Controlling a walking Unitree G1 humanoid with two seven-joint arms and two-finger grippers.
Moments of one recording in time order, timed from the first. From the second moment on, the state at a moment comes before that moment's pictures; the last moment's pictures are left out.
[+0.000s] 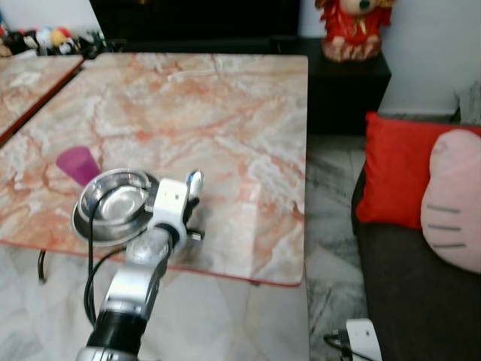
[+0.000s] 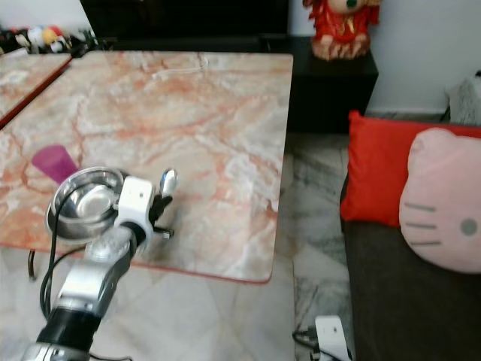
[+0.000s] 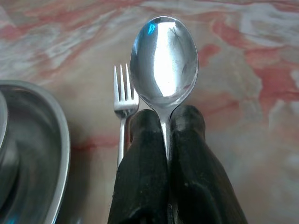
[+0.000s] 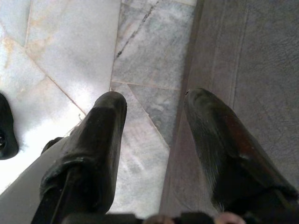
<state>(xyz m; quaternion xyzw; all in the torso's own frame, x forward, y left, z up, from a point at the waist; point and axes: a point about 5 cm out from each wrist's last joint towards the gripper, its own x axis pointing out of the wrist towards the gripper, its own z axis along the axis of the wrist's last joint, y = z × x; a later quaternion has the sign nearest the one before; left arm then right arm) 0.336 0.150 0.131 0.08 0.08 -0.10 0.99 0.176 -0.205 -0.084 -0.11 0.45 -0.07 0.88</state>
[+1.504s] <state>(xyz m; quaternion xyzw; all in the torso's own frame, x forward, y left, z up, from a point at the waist) 0.360 0.137 0.117 0.07 0.10 -0.09 0.99 0.175 -0.205 -0.084 -0.11 0.45 -0.07 0.88</state>
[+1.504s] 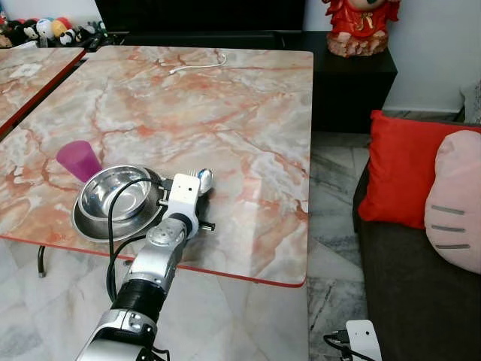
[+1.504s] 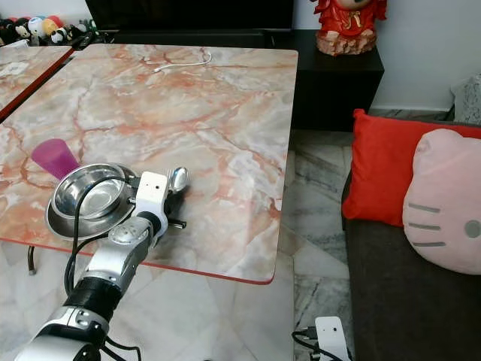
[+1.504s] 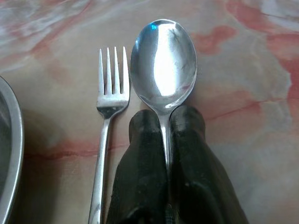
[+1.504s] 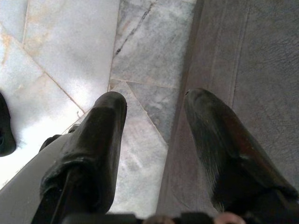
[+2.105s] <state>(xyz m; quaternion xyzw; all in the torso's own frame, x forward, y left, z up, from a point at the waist) 0.360 0.140 0.134 0.07 0.05 -0.08 0.99 0.175 -0.205 -0.085 -0.11 0.45 -0.07 0.88</state>
